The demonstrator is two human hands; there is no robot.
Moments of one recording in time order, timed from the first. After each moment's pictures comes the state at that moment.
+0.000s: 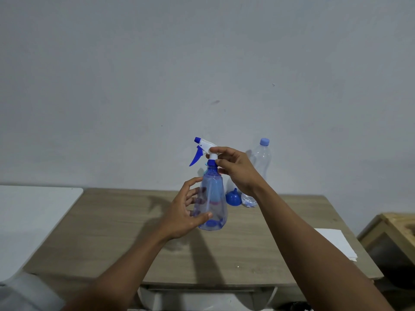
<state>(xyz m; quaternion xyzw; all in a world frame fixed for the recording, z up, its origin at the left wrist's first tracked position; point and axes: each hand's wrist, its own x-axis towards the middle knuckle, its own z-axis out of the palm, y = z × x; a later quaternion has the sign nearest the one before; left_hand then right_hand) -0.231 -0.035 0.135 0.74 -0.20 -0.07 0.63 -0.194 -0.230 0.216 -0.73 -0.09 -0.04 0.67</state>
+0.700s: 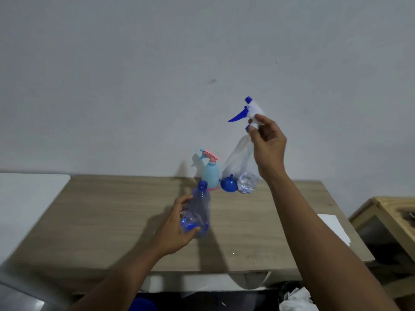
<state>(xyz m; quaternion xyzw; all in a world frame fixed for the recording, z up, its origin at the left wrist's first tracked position) -0.234 -0.026 0.041 0.81 -0.20 -0.02 0.54 -0.183 -0.277 0.215 -0.66 0.02 -0.31 0.68</state>
